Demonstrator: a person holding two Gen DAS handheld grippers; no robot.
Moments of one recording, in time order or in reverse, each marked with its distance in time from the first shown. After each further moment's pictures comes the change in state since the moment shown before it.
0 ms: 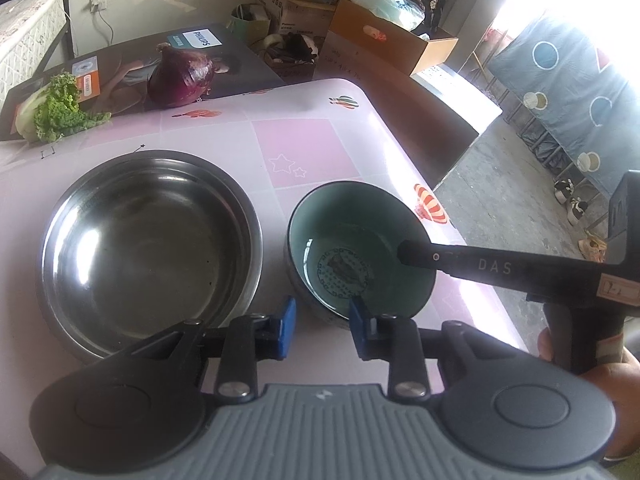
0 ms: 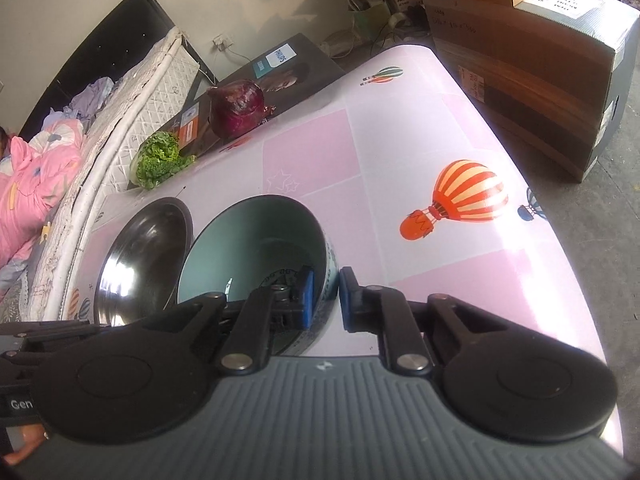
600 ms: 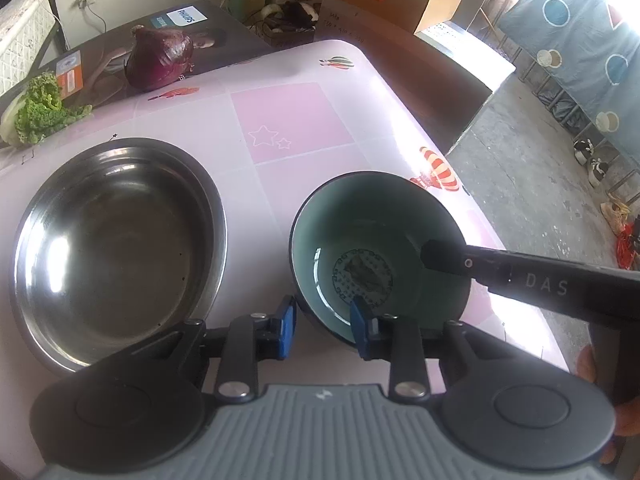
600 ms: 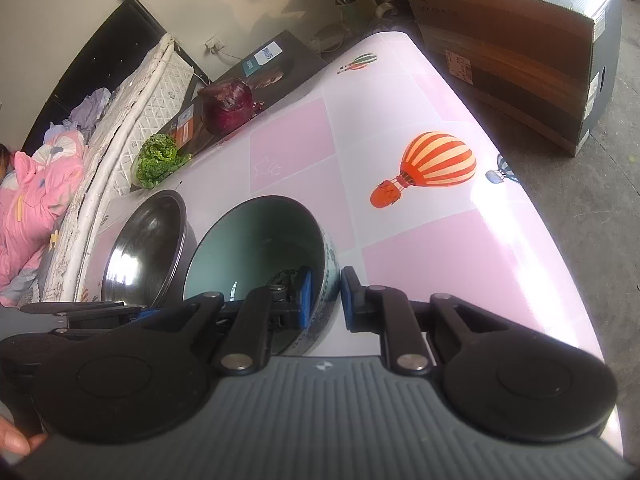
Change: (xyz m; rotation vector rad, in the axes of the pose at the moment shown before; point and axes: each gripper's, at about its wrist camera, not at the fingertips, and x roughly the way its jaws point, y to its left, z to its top) left arm 0.039 -0.023 0.007 0.052 0.106 0.078; right arm -0.017 -0.023 -0.015 0.070 0.011 0.021
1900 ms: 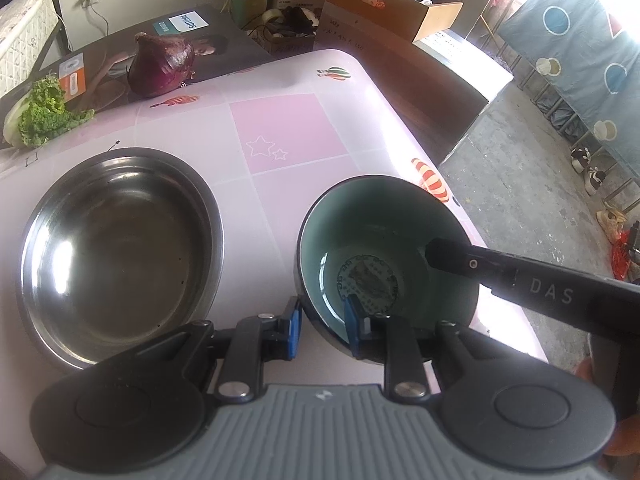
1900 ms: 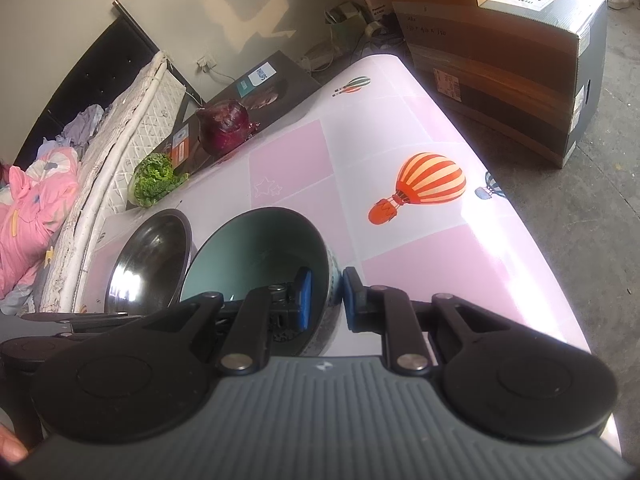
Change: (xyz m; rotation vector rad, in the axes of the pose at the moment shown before) left arm -0.014 -0.005 0.004 -0.018 -0.014 -0.013; right arm -0.018 0.008 0.001 0.007 -0.062 -0.031
